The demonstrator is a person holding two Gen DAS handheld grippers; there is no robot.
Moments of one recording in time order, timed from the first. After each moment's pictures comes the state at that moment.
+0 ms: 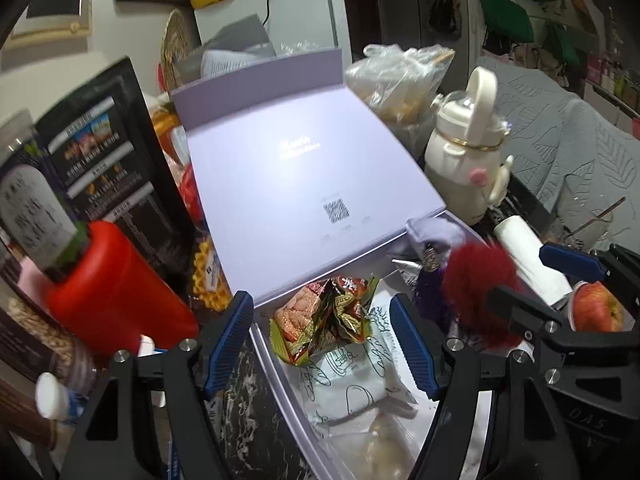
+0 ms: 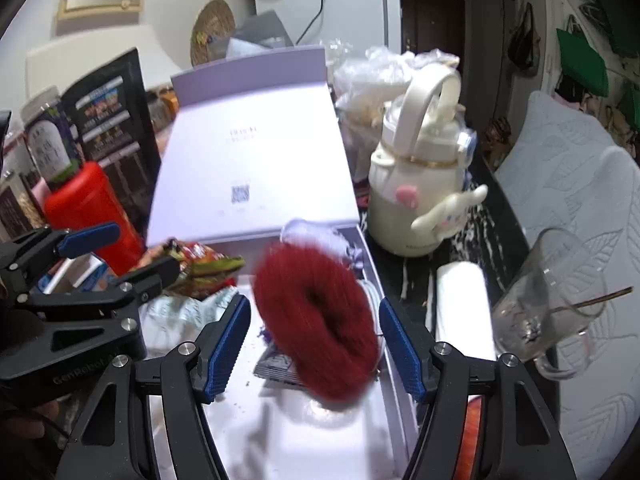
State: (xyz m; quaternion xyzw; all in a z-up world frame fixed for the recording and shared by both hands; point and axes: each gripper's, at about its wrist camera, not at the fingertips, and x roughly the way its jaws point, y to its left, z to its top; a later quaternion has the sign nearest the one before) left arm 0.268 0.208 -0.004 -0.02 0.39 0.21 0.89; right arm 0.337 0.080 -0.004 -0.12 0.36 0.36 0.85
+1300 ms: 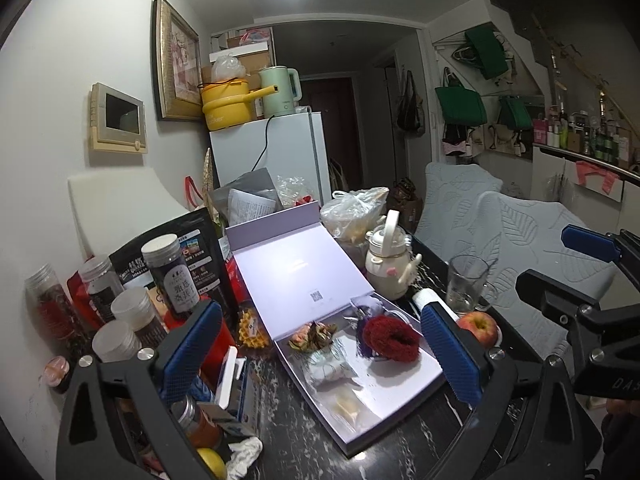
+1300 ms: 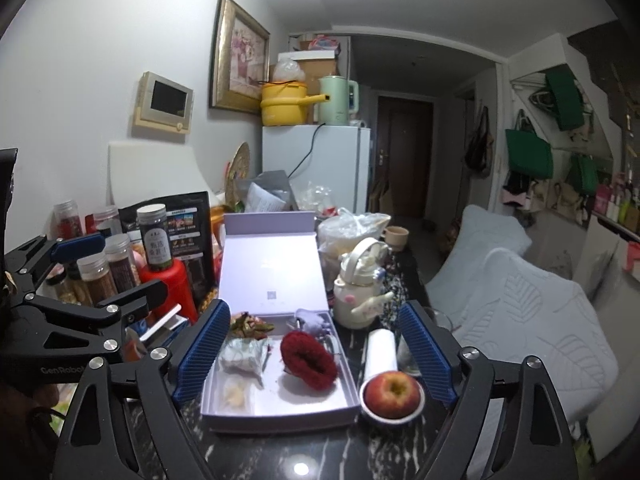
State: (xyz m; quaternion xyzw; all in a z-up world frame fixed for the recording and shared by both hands) left arm 0.094 0.118 0.146 0.03 0.22 0.18 0.96; right arm 0.157 -0.042 0.150 -0.08 0.17 0.33 0.92
